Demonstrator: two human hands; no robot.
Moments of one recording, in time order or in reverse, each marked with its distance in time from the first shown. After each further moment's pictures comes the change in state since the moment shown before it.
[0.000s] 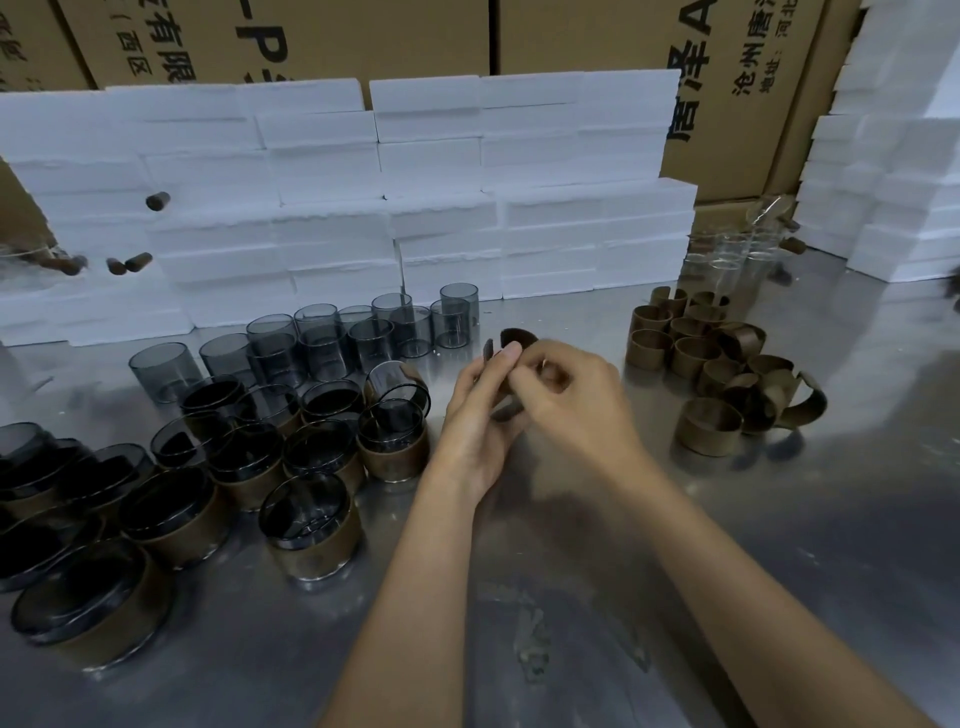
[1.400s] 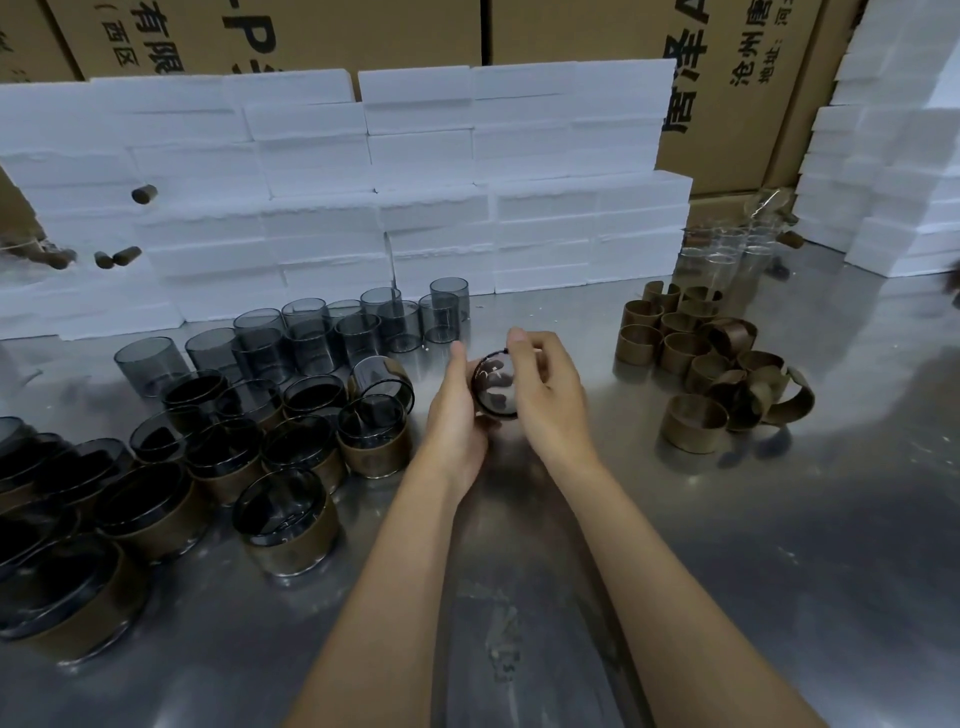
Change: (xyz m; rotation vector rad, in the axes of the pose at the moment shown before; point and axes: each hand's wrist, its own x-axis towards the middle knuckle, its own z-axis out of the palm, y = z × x) left_hand 0.001 0.002 0.011 0.198 0.232 -0.064; right_hand 0.015 0.026 0.033 0.442 0.049 0.204
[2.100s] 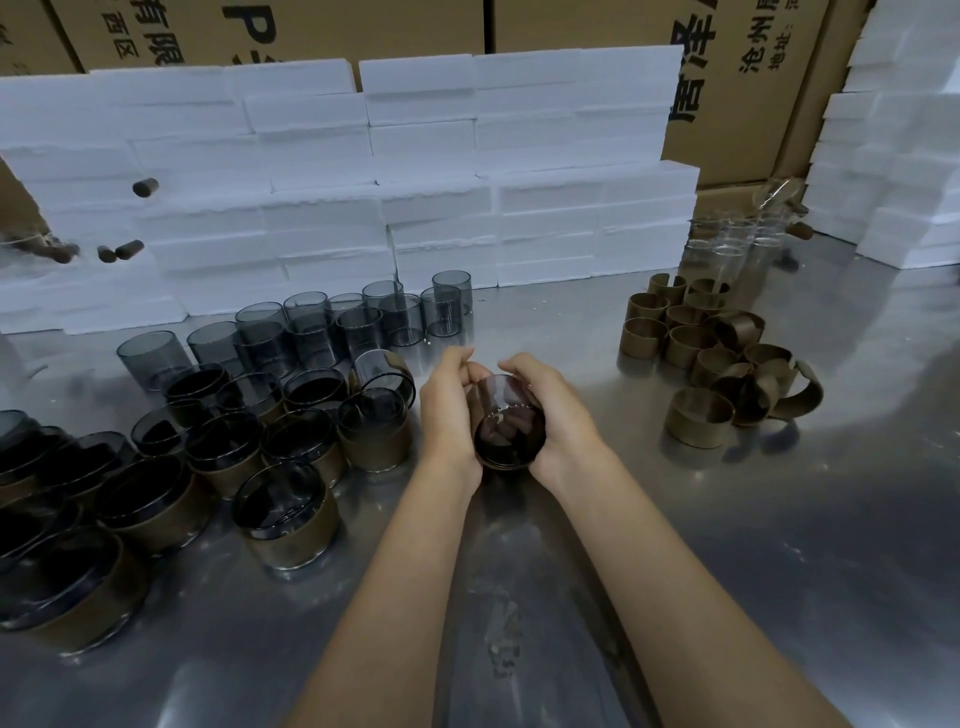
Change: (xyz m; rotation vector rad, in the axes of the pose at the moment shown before) left_hand -0.007 0.001 0.000 0.008 0.127 0.073; right_hand -0.008 -0.012 0.000 0.564 -0.070 0.605
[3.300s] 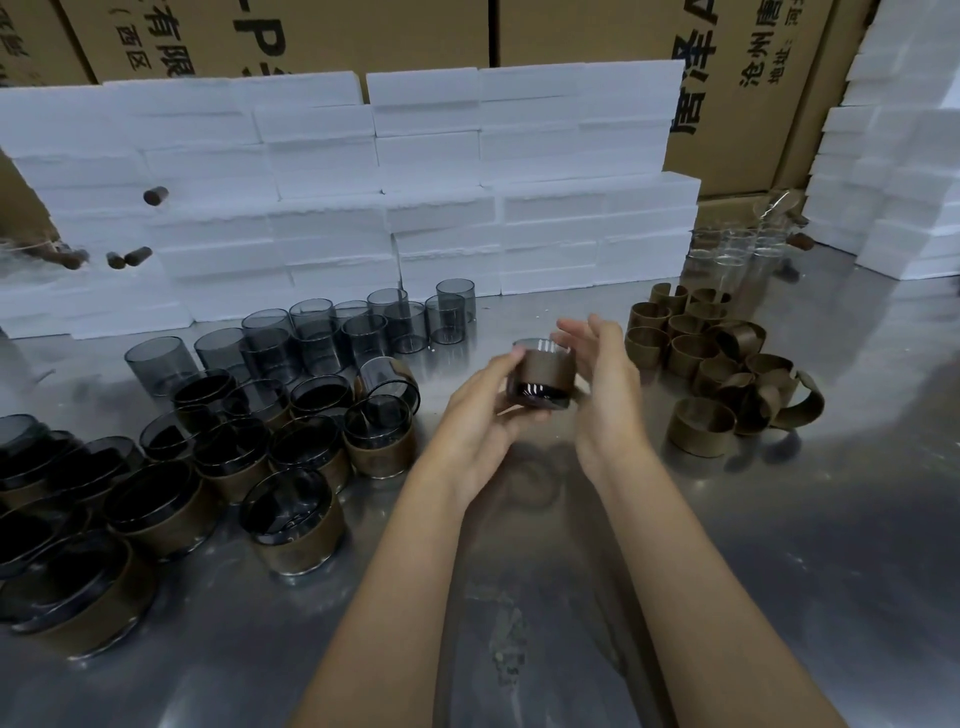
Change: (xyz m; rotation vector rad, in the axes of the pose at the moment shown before) left_hand -0.002 0.000 0.003 -0.028 -0.294 -0.045; right_hand 0.004 -0.027 -0.020 -0.043 0.127 -0.413
